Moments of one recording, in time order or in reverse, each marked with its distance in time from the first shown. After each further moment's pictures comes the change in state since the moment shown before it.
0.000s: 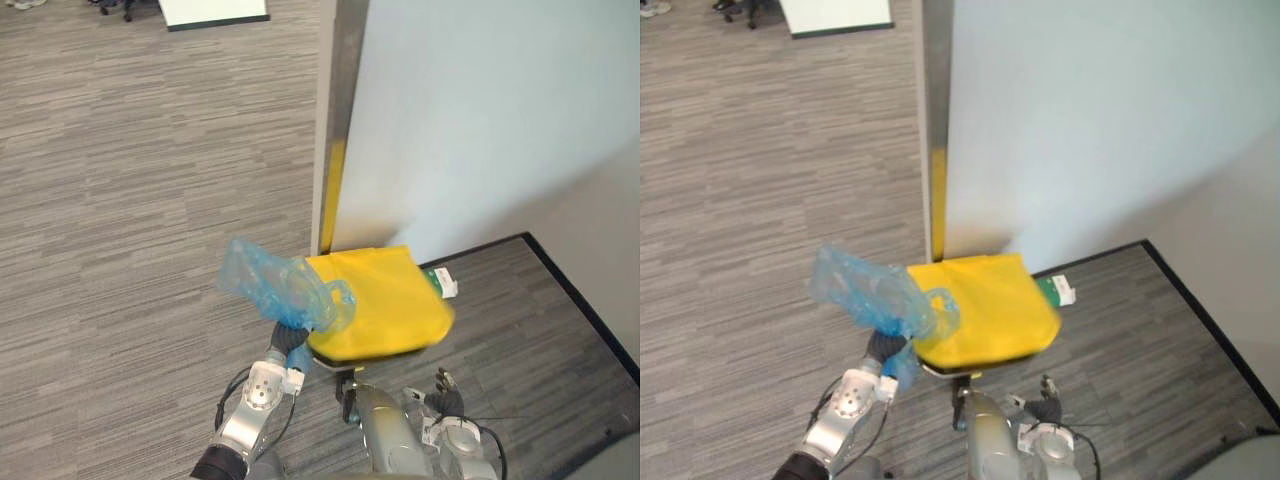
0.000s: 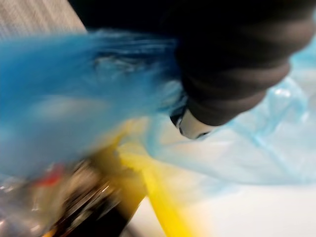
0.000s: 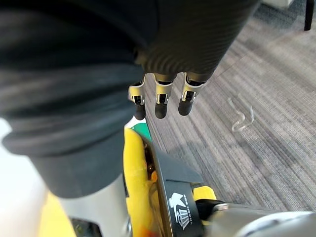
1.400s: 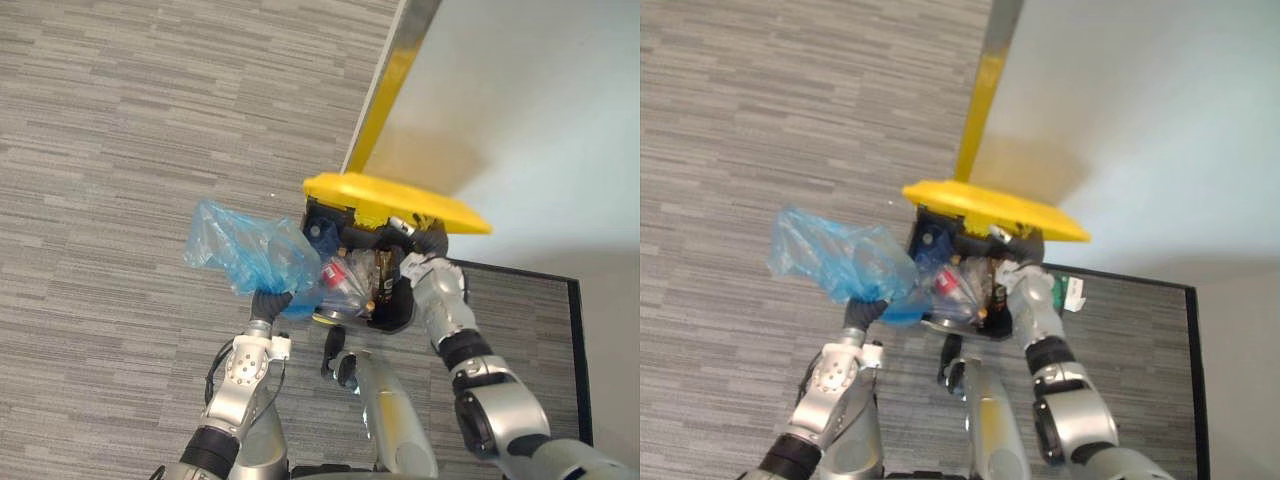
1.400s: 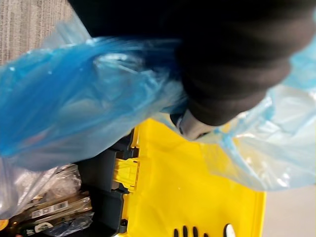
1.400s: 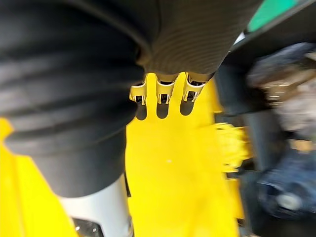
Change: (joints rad) left arm -0.081 0.032 0.084 -0.158 -0.101 -0.066 -0.013; right arm -0.844 -0.148 0.217 -0.059 0.467 -0.059 -0.005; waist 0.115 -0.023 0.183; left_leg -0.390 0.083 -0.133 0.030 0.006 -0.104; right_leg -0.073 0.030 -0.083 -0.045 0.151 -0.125
